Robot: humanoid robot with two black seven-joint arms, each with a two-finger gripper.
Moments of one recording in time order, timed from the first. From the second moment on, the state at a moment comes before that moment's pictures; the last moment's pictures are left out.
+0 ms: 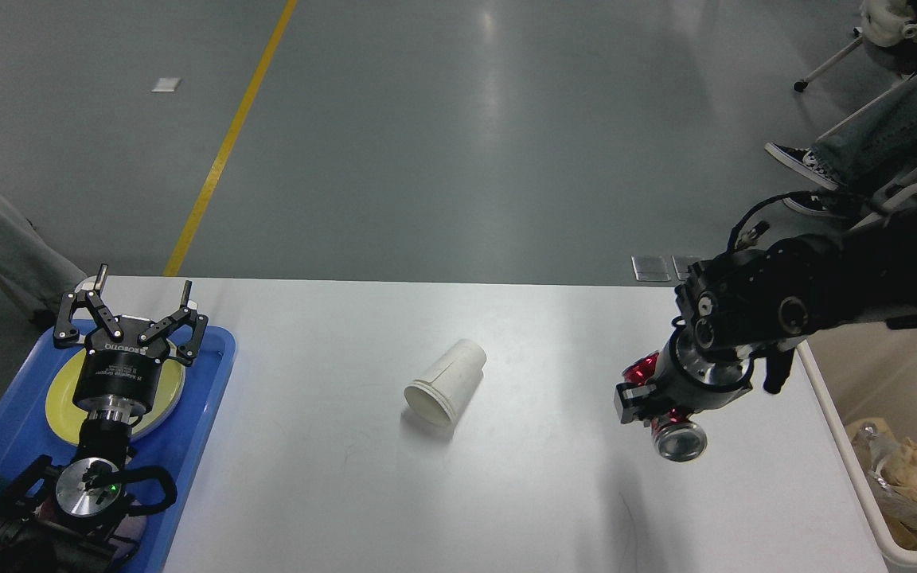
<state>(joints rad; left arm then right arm) -0.34 0.23 -1.21 -0.67 -0.11 -0.67 -0.32 1.88 -0.19 -1.16 1.46 -0.21 0.39 -0.18</state>
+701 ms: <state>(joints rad) -0.34 0.23 -1.21 -0.67 -0.11 -0.67 -0.32 2.25 -0.35 -1.57 1.60 -0.08 0.43 0.00</state>
